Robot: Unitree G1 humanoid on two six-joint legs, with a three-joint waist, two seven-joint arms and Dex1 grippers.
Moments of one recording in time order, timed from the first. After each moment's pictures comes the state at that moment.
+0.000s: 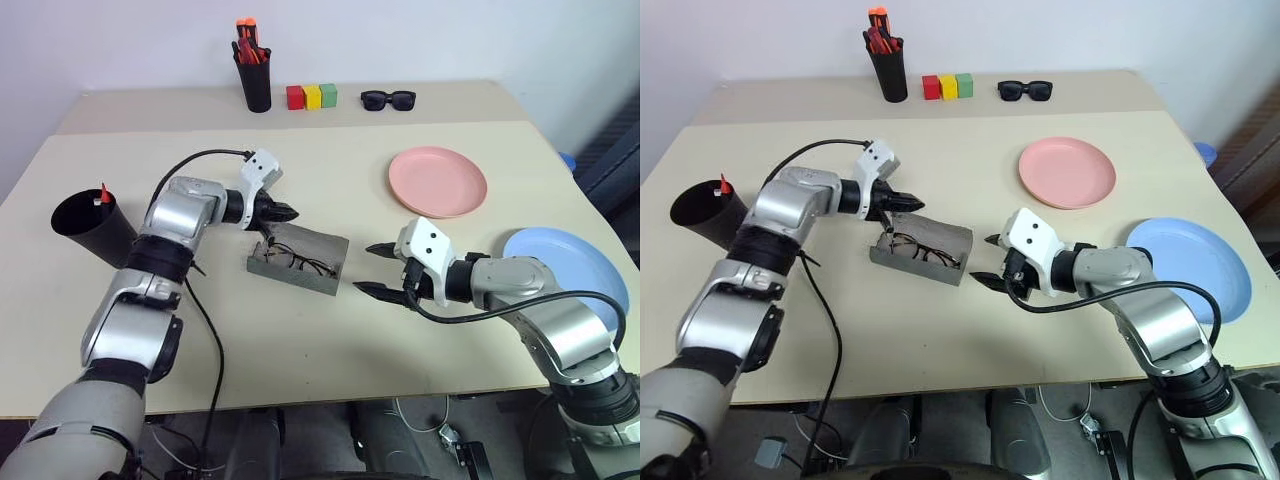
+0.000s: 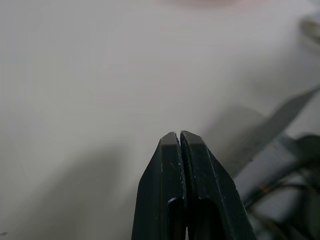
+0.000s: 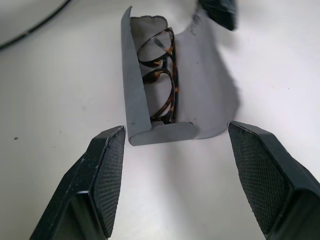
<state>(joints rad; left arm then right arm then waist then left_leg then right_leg) -0.95 0.51 -0.22 0.51 -0.17 0.59 -1.11 -0.36 -0.70 0.13 -0.50 0.34 0.74 0.80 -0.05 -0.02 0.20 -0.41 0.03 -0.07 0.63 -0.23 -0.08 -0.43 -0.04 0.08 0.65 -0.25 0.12</state>
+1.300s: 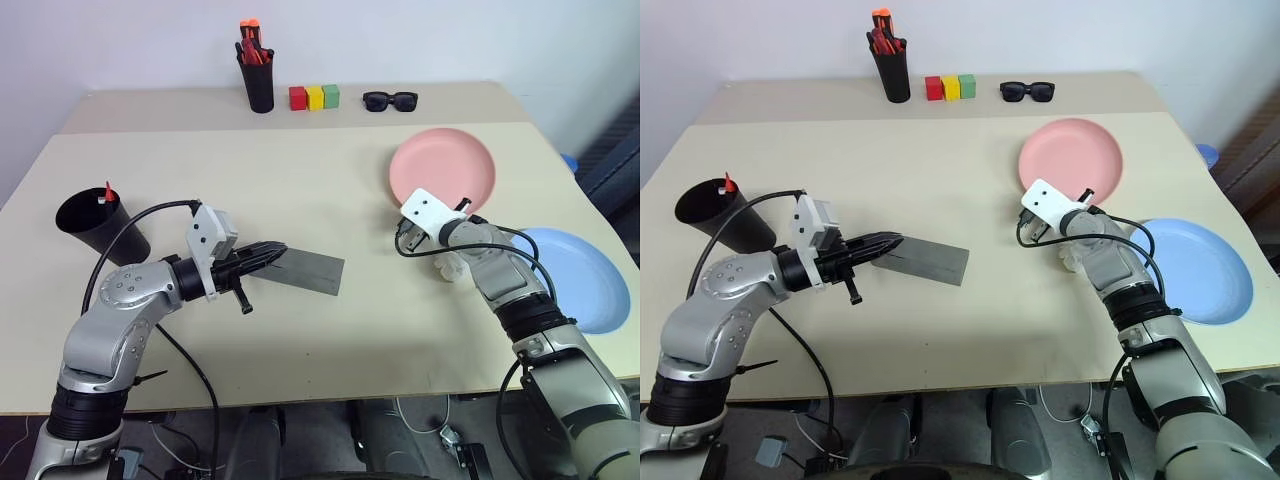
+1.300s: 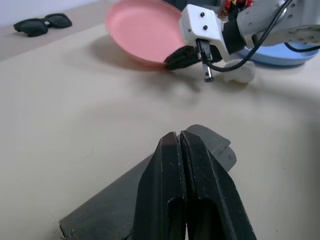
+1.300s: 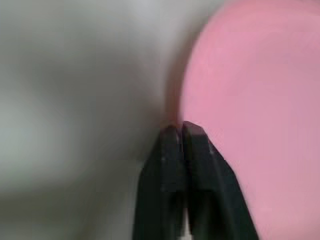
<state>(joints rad) -0.23 0.58 0.08 -0.41 -0.47 0.56 -0.85 -0.71 -0.57 0.28 0.45 -0.23 0.27 0.41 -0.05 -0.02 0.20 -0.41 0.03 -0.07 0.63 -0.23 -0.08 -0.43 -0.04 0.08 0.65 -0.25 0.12</state>
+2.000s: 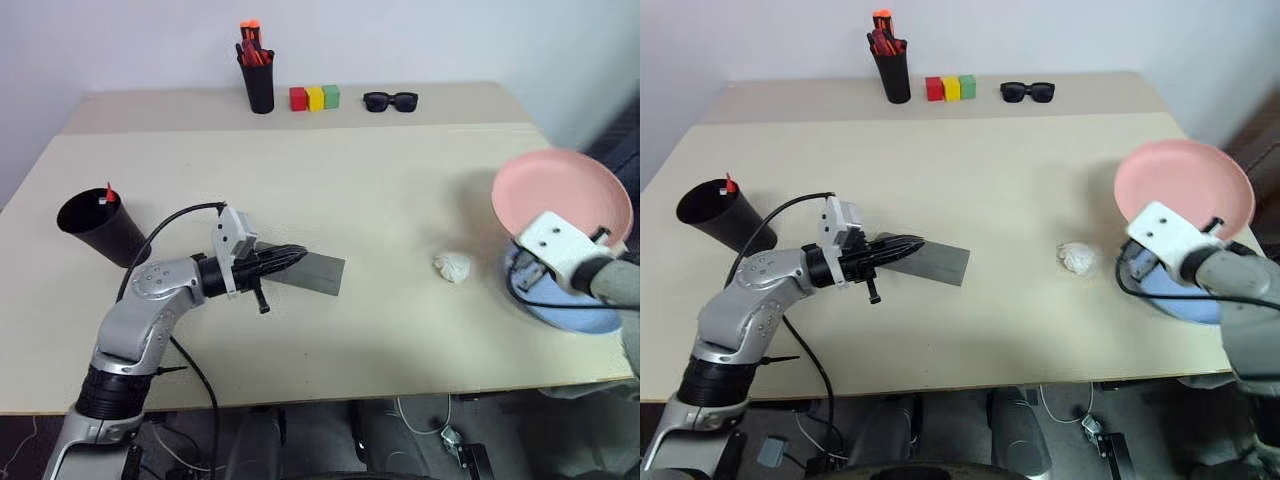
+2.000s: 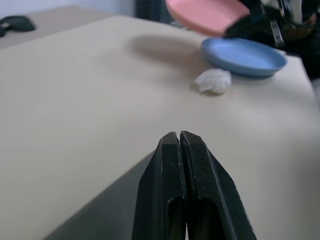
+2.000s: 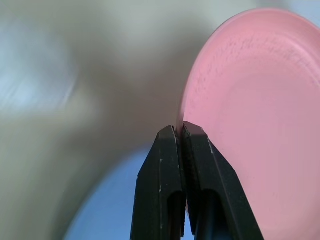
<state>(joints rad) -0.33 0.51 -0.03 -0.25 -0.48 0.46 -0.92 0.07 -0.94 -0.32 -0.37 -0.07 0.57 0.74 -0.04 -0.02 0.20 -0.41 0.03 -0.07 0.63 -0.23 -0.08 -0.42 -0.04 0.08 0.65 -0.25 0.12</state>
